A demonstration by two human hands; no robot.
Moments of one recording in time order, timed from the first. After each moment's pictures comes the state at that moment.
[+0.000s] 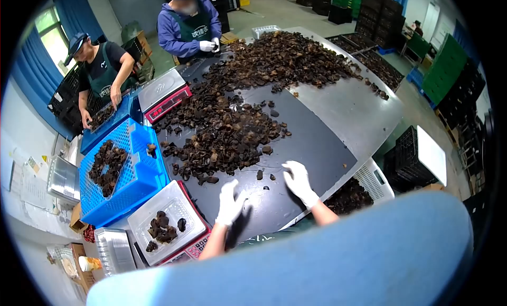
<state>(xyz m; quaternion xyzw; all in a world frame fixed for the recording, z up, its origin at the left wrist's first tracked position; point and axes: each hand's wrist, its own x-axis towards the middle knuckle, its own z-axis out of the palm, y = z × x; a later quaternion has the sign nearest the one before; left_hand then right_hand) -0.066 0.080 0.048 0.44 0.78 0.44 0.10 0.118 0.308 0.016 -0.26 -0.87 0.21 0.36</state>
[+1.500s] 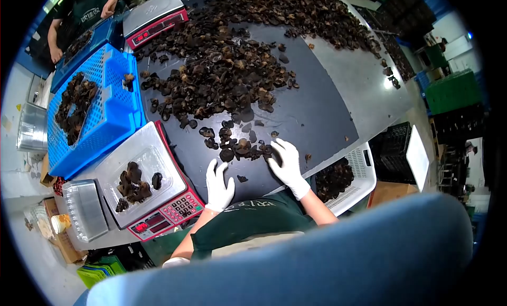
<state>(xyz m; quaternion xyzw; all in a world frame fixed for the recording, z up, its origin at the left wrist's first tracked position) -0.003 0.019 -0.003 0.37 0.83 0.41 0.09 0.129 0.239 0.018 -0.21 -0.91 0.21 0.27</state>
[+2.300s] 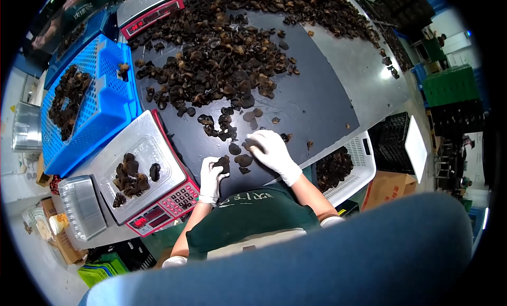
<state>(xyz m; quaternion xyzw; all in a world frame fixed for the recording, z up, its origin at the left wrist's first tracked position) -0.020 0.004 -0.006 -0.03 0.51 0.75 0.43 0.084 0.216 0.042 -0.13 -0.93 0.28 0.18</state>
